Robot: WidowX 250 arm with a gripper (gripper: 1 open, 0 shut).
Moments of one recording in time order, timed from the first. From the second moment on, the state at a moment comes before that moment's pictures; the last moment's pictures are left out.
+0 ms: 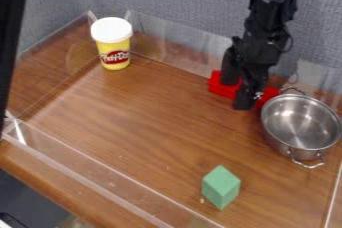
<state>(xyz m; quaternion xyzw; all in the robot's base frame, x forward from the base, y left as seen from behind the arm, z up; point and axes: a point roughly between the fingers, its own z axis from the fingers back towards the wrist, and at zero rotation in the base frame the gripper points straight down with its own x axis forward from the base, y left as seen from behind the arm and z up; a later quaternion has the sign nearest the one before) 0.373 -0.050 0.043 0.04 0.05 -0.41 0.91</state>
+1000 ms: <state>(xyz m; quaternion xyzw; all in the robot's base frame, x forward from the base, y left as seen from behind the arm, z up) 0.361 -0.048 0.034 0.06 0.06 -0.40 0.91</state>
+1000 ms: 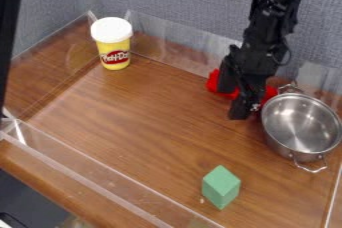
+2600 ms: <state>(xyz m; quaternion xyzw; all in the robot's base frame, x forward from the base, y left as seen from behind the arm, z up) 0.351 -0.039 0.054 0.09 0.03 -0.39 0.92</state>
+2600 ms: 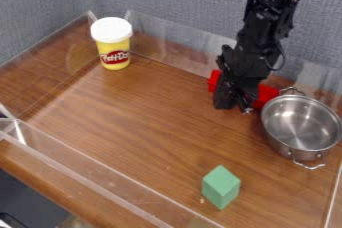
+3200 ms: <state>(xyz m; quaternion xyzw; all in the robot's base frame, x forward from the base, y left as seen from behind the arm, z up) 0.335 -0.021 0.081 0.10 0.02 -0.37 0.92</state>
